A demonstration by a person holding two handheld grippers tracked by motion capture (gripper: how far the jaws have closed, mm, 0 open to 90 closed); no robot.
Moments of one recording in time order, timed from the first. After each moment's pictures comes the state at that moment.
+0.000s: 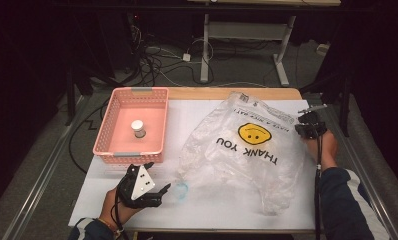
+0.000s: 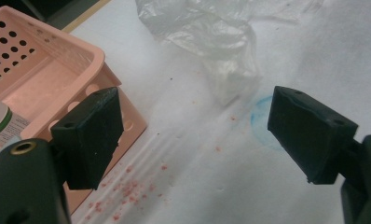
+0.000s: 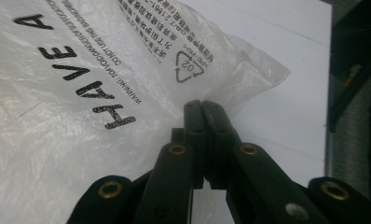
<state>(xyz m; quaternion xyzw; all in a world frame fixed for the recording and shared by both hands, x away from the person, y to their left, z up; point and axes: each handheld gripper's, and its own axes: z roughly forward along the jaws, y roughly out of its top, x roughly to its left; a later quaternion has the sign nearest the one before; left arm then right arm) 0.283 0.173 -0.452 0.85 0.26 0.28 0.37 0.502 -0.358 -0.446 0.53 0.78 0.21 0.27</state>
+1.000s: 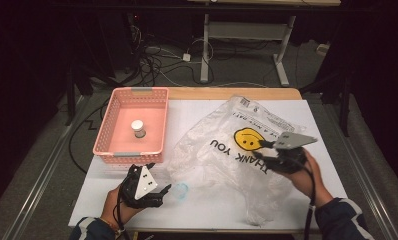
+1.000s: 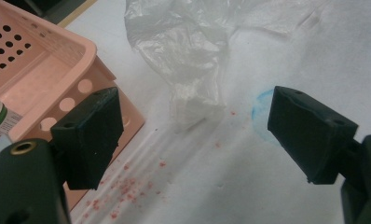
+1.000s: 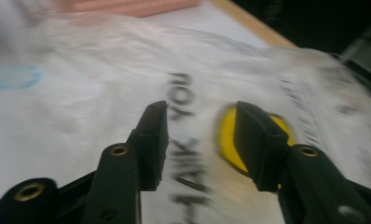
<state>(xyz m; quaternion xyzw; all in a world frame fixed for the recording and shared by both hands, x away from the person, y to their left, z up) 0.285 0.170 -0.455 0.85 0.26 0.28 0.35 0.361 -0.234 -0.393 0.23 0.86 0.40 0.23</state>
